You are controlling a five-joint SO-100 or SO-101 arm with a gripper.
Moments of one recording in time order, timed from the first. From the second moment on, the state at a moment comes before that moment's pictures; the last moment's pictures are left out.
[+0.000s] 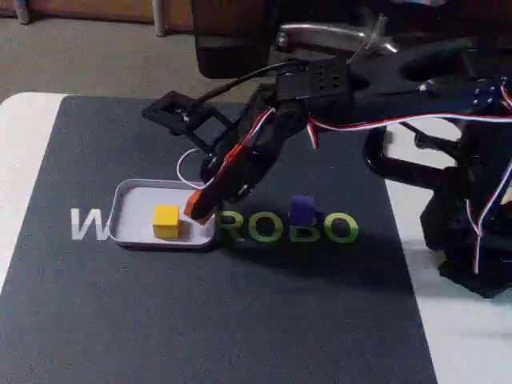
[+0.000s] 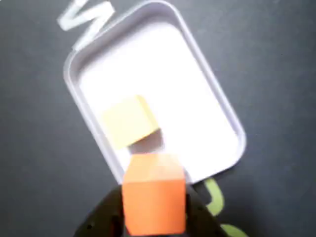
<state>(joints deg) 15.8 79.5 101.1 44.1 -69.8</state>
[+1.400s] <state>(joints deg) 28.6 123.1 138.0 52.8 -119.3</state>
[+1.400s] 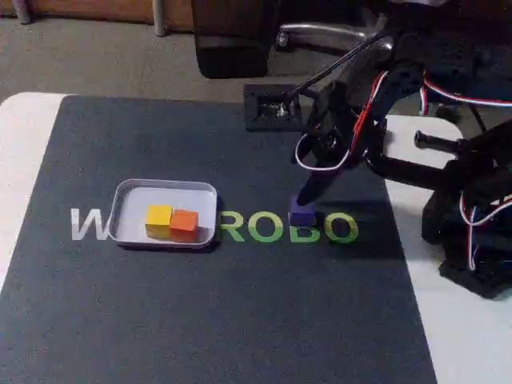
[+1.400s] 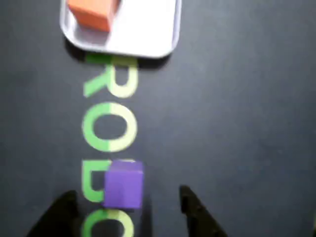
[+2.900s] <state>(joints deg) 28.0 103.3 138.3 39.5 -115.7</state>
